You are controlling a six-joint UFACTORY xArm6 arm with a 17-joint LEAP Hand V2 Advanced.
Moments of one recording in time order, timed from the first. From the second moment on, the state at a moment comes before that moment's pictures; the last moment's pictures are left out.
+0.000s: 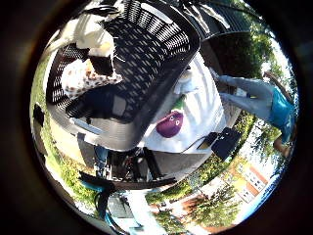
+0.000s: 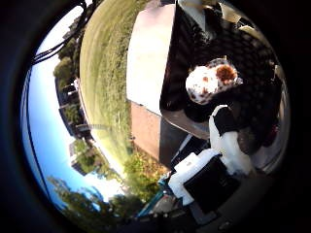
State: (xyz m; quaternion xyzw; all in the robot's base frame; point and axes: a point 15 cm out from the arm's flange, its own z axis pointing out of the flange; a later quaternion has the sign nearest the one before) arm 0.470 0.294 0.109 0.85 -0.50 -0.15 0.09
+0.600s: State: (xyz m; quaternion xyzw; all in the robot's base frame) arm 0.469 0.094 0.297 0.82 -0.55 -0.13 0.08
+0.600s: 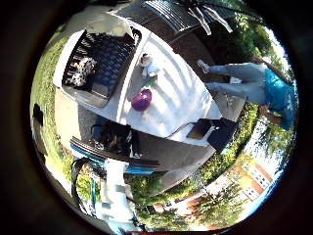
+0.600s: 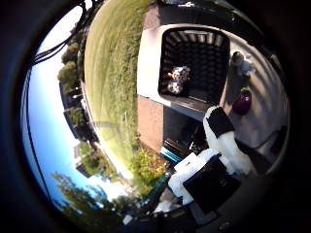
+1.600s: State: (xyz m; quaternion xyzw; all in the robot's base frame) arm 0.422 -0.024 -0.016 0.80 -0.53 -0.21 0.19
